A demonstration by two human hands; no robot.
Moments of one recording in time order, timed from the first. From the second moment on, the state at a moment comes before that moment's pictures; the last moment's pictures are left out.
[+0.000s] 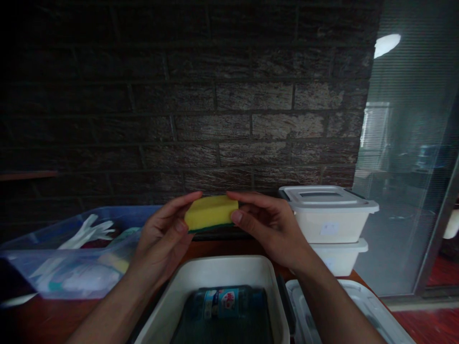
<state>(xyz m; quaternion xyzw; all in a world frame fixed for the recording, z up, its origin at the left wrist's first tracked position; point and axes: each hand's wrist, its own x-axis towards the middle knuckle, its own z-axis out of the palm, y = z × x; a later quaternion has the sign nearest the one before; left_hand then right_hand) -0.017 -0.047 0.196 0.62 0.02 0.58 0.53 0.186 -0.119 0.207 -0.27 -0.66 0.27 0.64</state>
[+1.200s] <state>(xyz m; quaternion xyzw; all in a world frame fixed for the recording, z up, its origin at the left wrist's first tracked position) -0.007 -0.053 0.188 0.62 0.05 0.56 0.55 0.176 -0.111 0.202 -0.27 -0.64 0.20 0.69</state>
